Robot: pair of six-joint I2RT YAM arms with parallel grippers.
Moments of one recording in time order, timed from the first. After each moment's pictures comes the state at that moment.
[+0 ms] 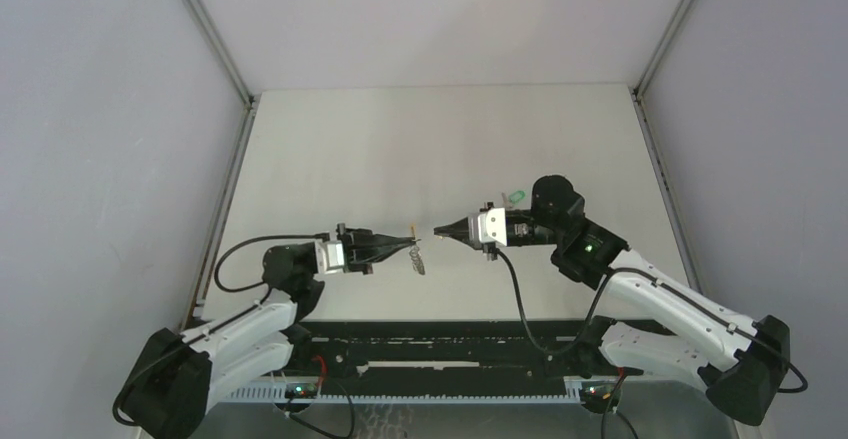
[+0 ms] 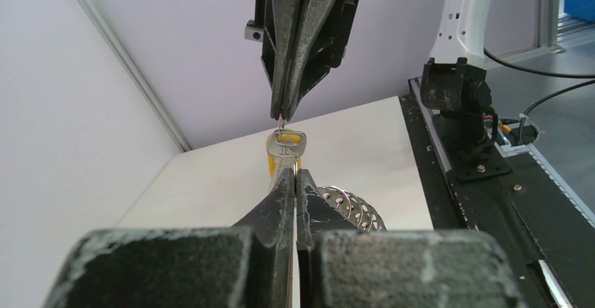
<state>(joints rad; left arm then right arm) -0.53 0.92 0.21 1.27 0.93 -0.10 0.82 0.96 0.83 -0.03 -0.73 -0.63</state>
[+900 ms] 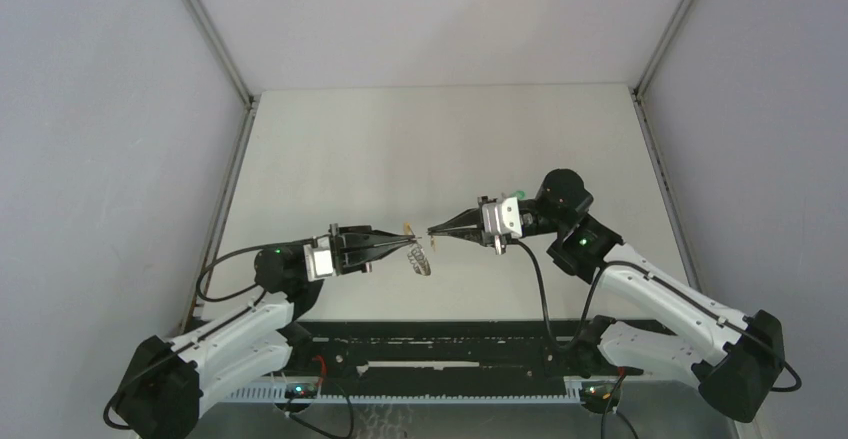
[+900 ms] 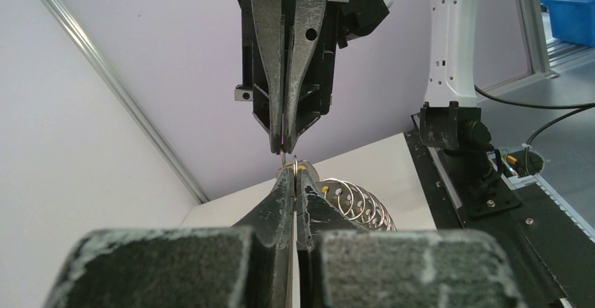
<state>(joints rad) -0.59 0.86 0.29 1.29 0.92 -0.11 0.75 1.00 0.83 0.24 -0.97 -0.45</state>
